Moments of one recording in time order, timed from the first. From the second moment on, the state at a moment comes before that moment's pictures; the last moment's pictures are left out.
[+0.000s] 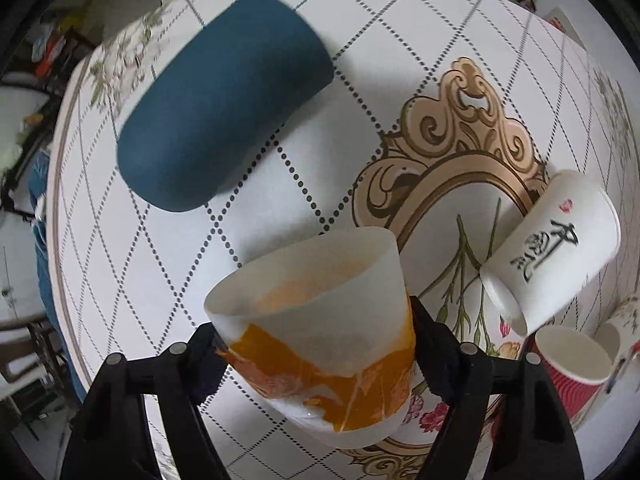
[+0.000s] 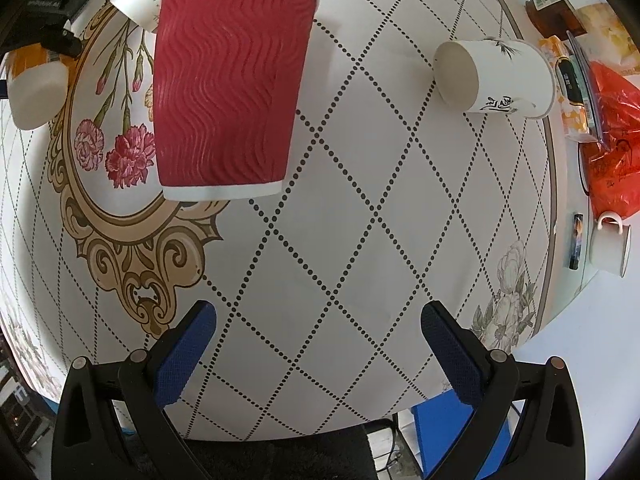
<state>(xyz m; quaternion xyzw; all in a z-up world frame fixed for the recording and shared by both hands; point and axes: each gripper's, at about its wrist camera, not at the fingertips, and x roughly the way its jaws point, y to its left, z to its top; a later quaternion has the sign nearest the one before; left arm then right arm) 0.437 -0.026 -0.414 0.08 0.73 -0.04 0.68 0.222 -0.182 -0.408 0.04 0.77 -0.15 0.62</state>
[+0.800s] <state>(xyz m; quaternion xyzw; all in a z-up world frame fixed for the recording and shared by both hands) 0.264 -0.062 -0.322 0.10 0.73 -0.11 0.67 0.160 -0.214 -0.366 0.05 0.75 -0.11 0.66</state>
